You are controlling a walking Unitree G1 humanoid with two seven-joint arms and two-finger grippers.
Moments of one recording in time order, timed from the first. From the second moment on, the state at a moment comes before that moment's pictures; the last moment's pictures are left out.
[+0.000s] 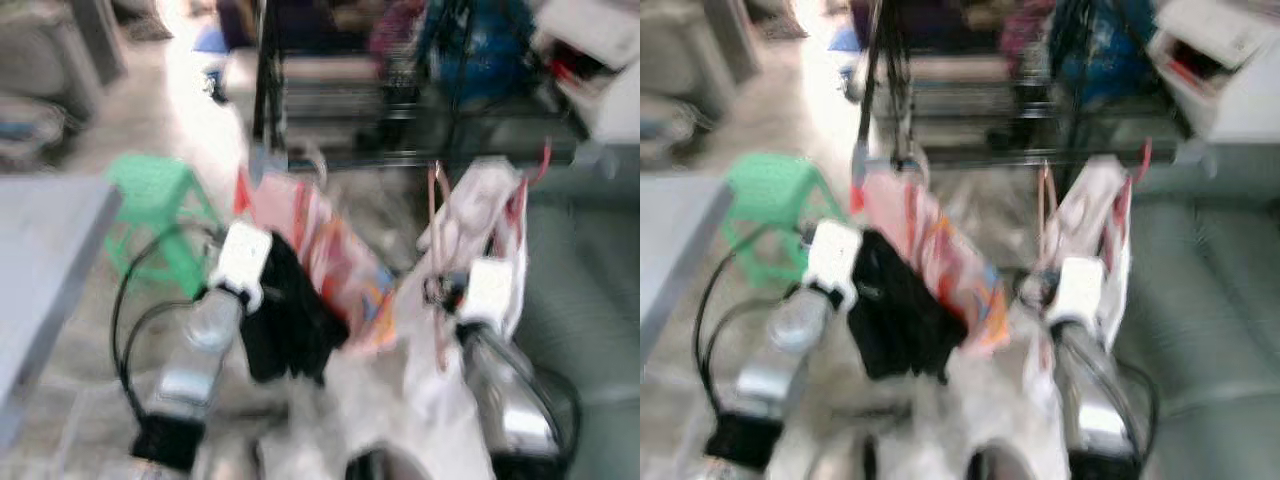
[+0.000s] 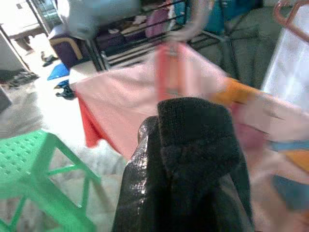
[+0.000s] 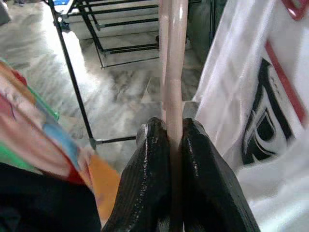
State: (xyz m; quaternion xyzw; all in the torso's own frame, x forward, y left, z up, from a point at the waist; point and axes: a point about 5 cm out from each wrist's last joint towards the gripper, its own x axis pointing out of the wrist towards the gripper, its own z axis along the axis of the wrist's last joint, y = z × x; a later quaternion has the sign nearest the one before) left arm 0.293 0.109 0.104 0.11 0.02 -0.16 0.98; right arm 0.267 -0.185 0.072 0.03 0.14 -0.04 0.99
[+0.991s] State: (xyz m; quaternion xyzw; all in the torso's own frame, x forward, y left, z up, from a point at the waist) left arm 0.289 0.090 0.101 0.11 0.03 -0.22 0.97; right arm 0.277 -0.195 0.078 -0.01 0.15 -0.08 0.99
